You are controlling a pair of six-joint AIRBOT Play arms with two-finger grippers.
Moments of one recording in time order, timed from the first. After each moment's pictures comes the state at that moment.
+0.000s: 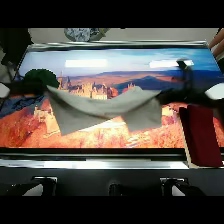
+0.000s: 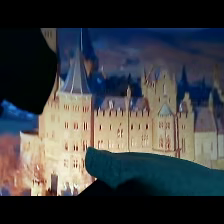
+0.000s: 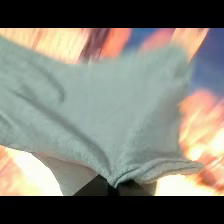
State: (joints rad) left arm 0.07 -1.16 1.31 1.35 -0.87 -1.50; right arm -0.11 -1.07 1.28 -0.95 1.04 0.86
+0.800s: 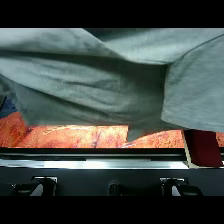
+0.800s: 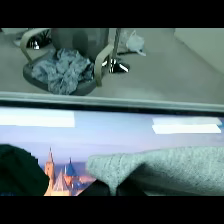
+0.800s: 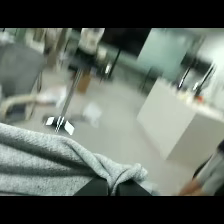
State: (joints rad) left arm 0.07 -0.76 1.57 1.35 -1.11 -1.55; right arm -0.10 -0.74 1.78 -1.48 1.06 1.11
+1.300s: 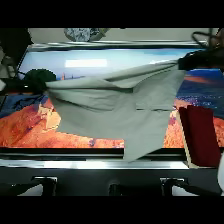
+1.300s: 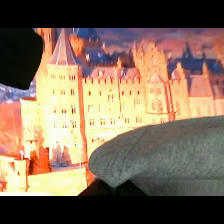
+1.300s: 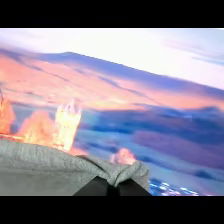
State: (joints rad) left arm 0.07 -1.32 1.33 1.36 -1.00 -1.47; right arm -0.10 -1.45 1.75 -1.30 1.05 1.19
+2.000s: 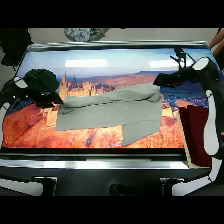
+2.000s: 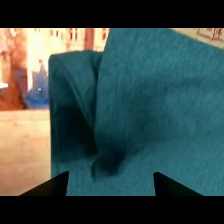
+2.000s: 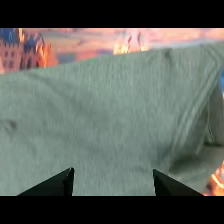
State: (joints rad) left arm 0.18 -1.65 1.46 1.21 -1.30 -1.48; right arm -0.17 -1.73 1.78 -1.08 1.31 1.20
